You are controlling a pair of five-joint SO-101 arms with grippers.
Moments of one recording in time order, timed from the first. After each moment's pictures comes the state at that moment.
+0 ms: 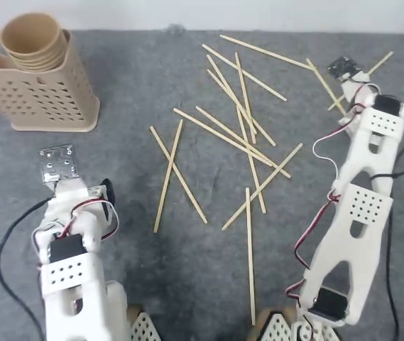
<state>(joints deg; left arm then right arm) -22.9 -59.4 82.4 37.4 1.5 17.5 72.6 -74.0 73.3 52.3</state>
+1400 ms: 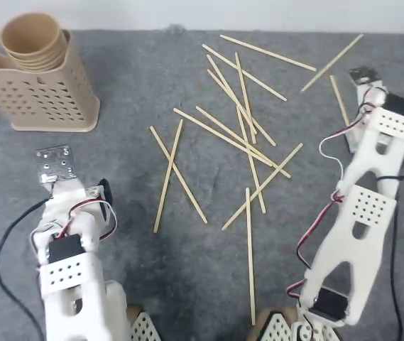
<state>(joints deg) -24.2 -59.4 82.4 37.4 1.5 17.3 72.5 -77.4 91.5 35.4</state>
